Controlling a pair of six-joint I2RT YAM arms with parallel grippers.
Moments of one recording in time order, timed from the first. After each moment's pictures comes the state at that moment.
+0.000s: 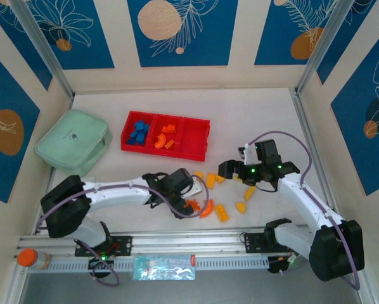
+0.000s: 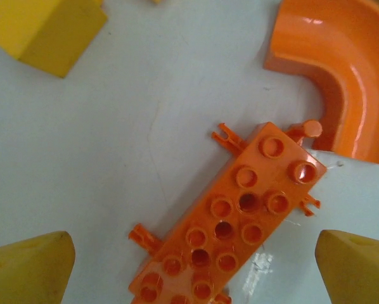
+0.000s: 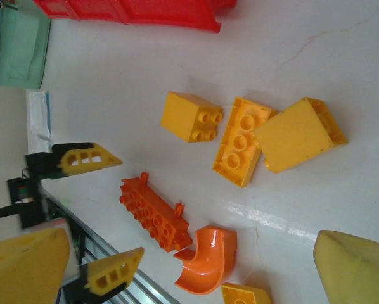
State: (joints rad) left arm -1.08 1.52 0.85 -0.47 -0.03 0.09; right arm 0.24 1.05 0.65 -0.60 -0.63 0.45
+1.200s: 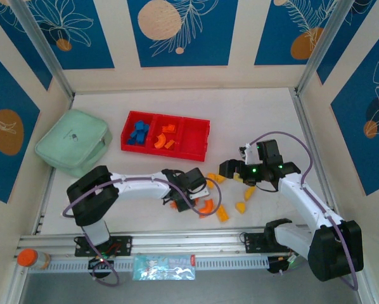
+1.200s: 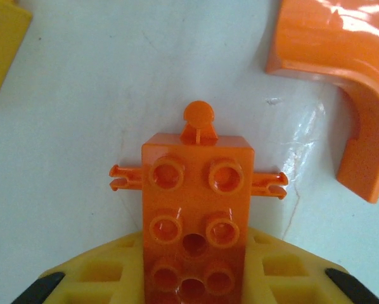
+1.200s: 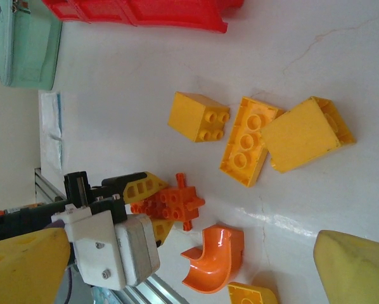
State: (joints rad) left arm -1.09 1.73 1.02 -0.60 -0.04 0.14; right arm 0.21 1.05 0.64 -0.59 -0.68 0.45
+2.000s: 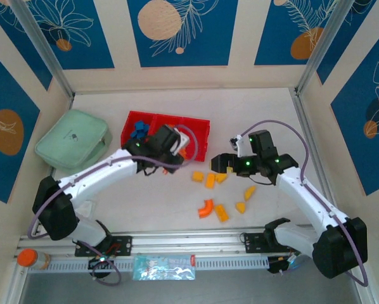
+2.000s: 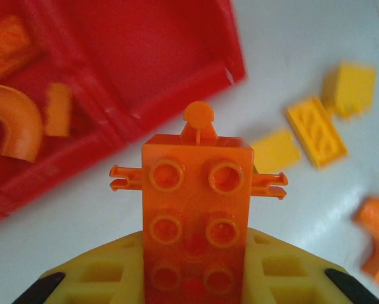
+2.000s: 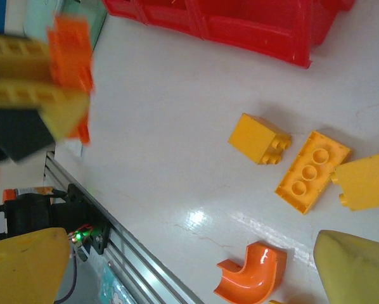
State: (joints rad) left arm -0.77 1.48 1.24 -0.73 -0.07 -0.13; right arm 0.34 1.08 0.80 -0.61 -0.64 0.45
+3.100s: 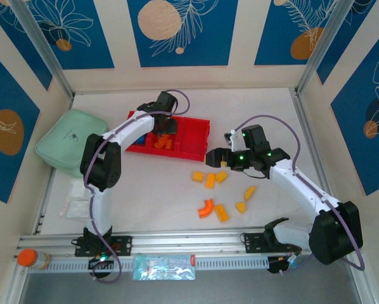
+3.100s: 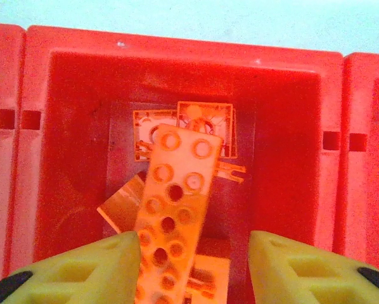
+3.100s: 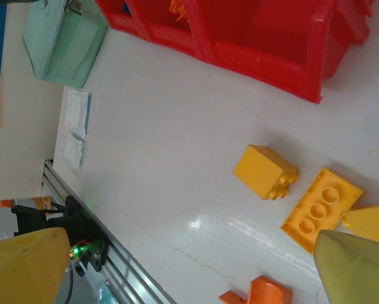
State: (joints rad) left arm -0.49 2.07 1.73 -0.75 -0.12 -0.37; right arm 0.38 1.19 0.84 -0.51 -0.62 0.47
